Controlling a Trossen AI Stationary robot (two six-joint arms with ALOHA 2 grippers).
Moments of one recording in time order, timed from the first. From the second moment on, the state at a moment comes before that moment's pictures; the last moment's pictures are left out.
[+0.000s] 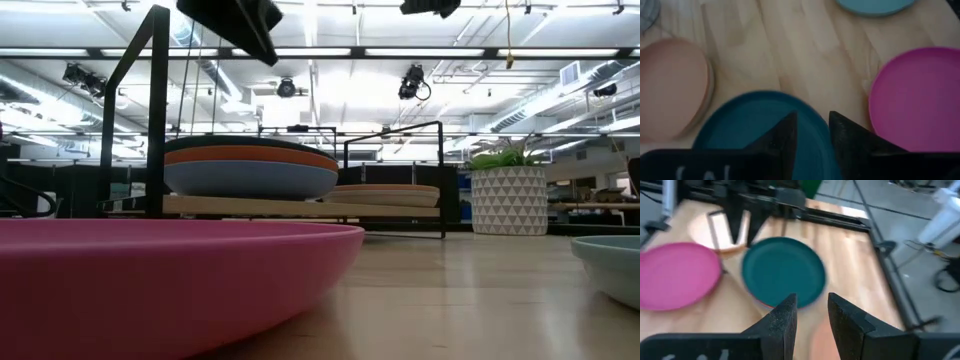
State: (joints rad) left arm -0.22 1.49 1.24 -0.63 -0.11 0.18; right arm 0.10 1.13 1.12 -0.51 0.19 -0.14
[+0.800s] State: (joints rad) left arm -0.53 1.49 1.19 -0.31 0.04 0.33; right arm 0.34 1.13 0.83 -0.36 0.37 0.18
